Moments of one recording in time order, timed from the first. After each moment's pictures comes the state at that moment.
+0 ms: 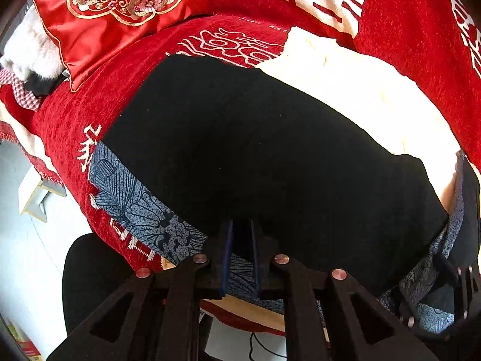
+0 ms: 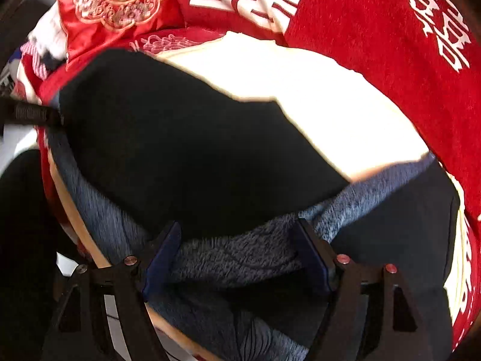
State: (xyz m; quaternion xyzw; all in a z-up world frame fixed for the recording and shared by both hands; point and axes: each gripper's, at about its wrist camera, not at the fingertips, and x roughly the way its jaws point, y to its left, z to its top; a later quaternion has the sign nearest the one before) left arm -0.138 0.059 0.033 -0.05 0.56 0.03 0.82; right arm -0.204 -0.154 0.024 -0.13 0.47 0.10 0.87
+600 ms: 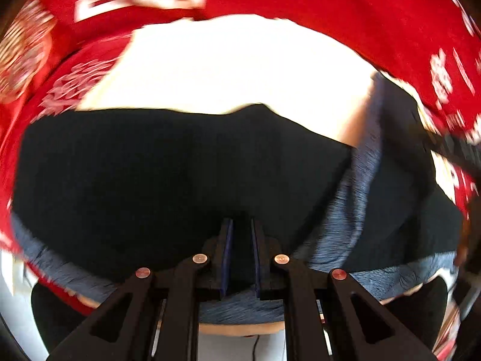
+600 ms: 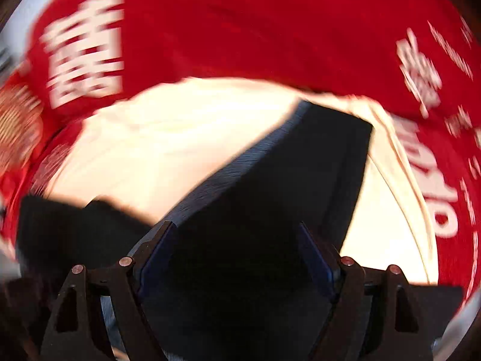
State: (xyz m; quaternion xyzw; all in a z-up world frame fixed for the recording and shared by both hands) left arm -0.138 -0.088 0.038 0.05 0.58 -0.18 0.79; right arm -0.144 -0.336 0.079 0.14 0.51 -0.12 0.84
